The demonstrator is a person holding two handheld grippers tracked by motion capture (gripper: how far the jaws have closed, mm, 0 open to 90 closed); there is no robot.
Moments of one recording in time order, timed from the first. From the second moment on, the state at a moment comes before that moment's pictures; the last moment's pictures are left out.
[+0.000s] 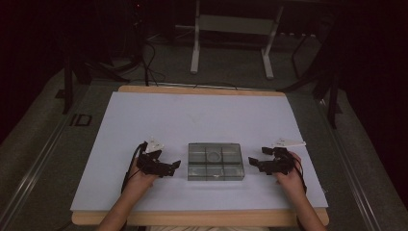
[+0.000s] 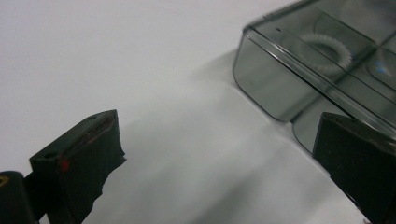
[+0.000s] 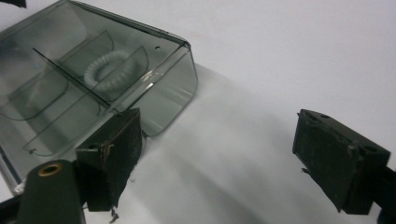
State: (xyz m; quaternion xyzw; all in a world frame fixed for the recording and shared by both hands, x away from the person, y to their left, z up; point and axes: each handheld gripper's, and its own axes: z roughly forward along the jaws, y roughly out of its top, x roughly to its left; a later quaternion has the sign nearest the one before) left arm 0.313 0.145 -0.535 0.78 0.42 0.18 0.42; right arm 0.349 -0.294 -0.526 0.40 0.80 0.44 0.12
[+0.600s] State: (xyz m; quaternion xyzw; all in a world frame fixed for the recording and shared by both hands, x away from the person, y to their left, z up) left arm 0.305 0.155 -0.535 0.78 0.42 0.18 0.43; right arm 0.343 -0.308 -0.533 0.40 0.80 0.43 0.13
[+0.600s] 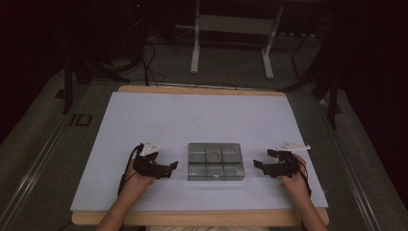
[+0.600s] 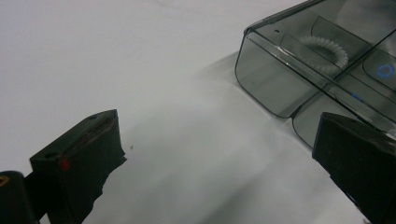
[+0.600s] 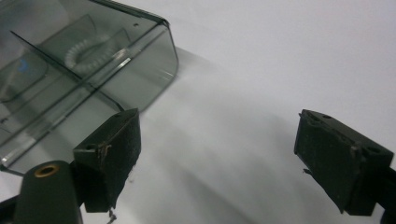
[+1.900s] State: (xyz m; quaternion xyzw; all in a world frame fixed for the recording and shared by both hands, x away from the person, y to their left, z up) left arm 0.287 0.185 -0.550 0.77 0.45 0.20 0.42; right arm 0.311 -0.359 -0.545 0.45 0.77 0.42 0.19
